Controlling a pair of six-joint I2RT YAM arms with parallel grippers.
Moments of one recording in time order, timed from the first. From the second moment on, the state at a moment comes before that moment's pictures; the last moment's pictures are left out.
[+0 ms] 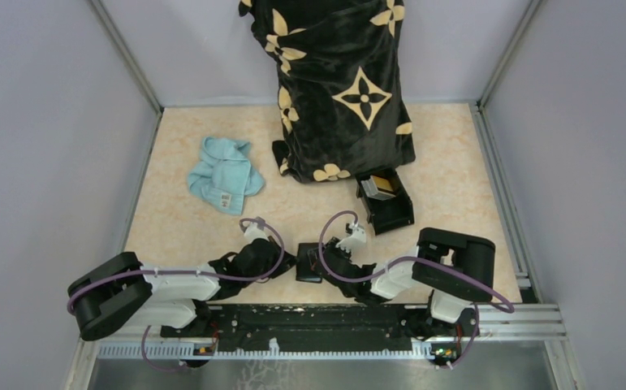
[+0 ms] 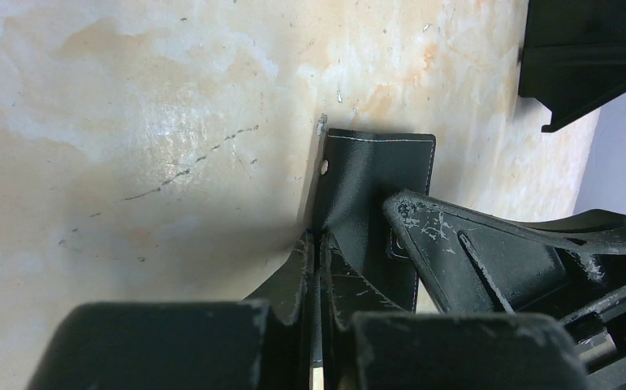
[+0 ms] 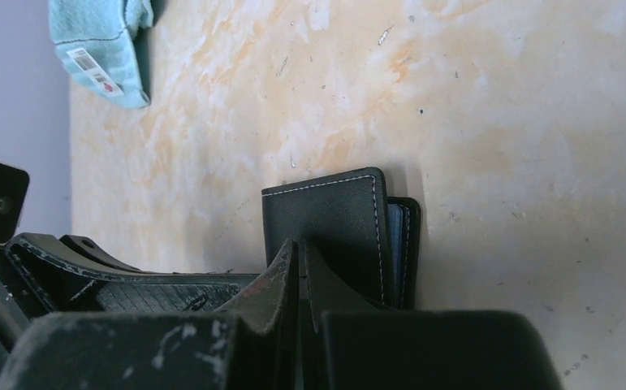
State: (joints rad) left arm -1.00 1.23 0.20 0.40 -0.27 -1.25; right arm 1.28 1.64 0.42 0.57 0.70 1.32
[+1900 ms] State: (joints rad) left arm -1.07 1.12 0.29 0.20 -0.49 -1.03; right arm 1.18 1.40 0.86 -0.40 0.70 0.74
